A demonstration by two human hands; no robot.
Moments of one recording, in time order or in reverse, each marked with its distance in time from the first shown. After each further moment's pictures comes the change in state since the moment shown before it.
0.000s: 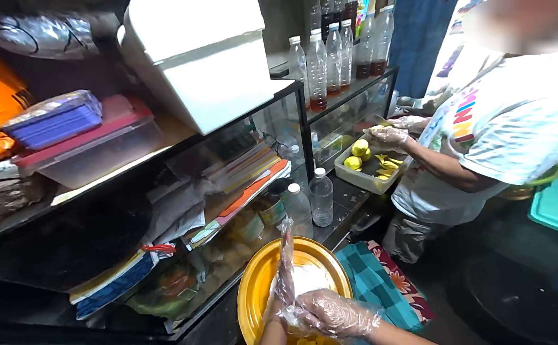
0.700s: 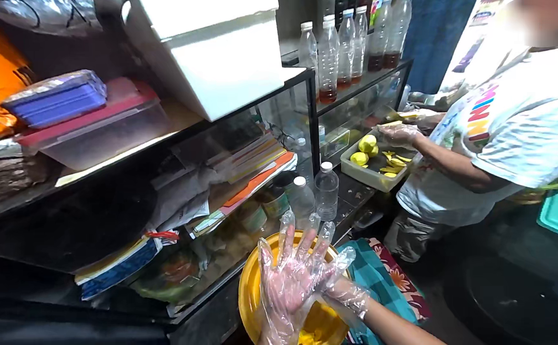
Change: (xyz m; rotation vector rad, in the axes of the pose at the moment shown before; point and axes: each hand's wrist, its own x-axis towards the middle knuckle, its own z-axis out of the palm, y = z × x) left_hand 0.001 -0.008 -0.019 -1.449 -0.390 -0.218; right_hand 0.004 0.032 0.016 0.813 0.462 0.147
